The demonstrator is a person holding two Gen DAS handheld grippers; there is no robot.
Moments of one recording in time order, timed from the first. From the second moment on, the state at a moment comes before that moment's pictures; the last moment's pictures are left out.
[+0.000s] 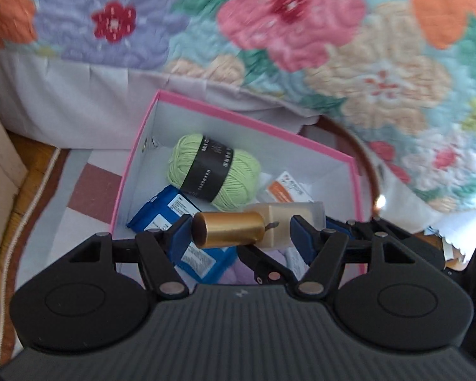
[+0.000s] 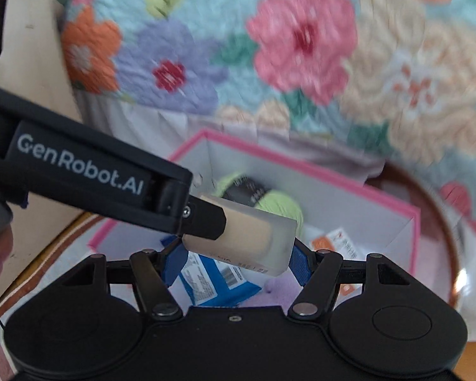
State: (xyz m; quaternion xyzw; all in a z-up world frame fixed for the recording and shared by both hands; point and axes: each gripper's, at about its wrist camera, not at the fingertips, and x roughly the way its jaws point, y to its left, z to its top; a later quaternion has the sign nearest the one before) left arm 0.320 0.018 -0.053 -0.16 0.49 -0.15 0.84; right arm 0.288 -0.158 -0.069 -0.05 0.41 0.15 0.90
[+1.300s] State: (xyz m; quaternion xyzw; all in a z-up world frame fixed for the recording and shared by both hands) left arm 0.370 0.000 -0.135 -0.15 0.53 -0.07 0.83; right arm 0.347 -0.191 -0.147 0.11 0.54 0.10 0.83
